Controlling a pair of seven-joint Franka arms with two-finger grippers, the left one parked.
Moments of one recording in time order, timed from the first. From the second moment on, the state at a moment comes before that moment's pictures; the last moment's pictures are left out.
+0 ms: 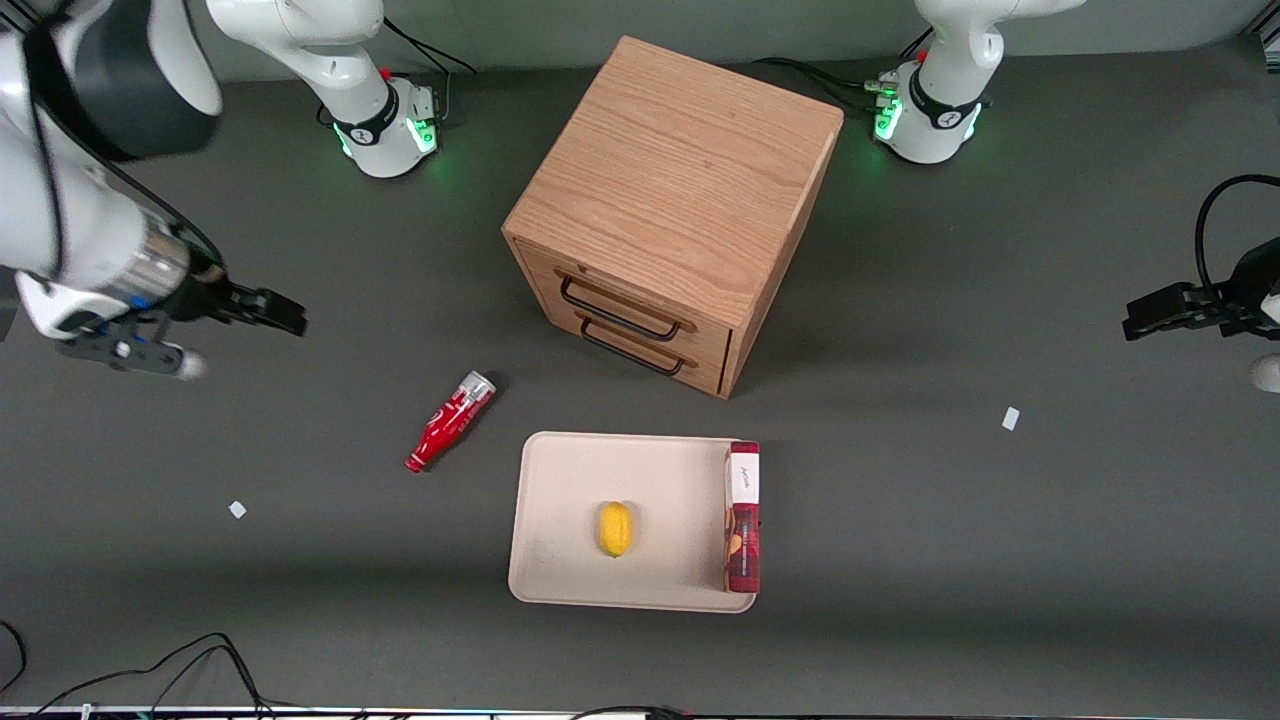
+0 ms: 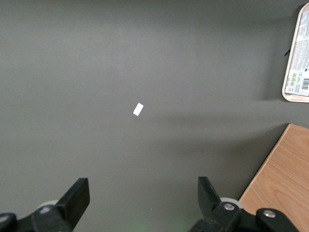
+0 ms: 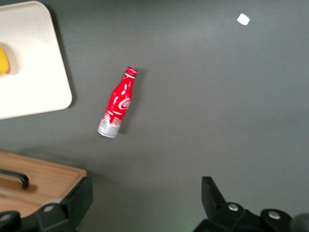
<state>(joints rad) -0.04 0.10 0.23 -1.70 0.01 1.69 0.44</state>
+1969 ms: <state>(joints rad) -0.04 0.58 0.33 -1.96 -0.19 2.46 1.07</state>
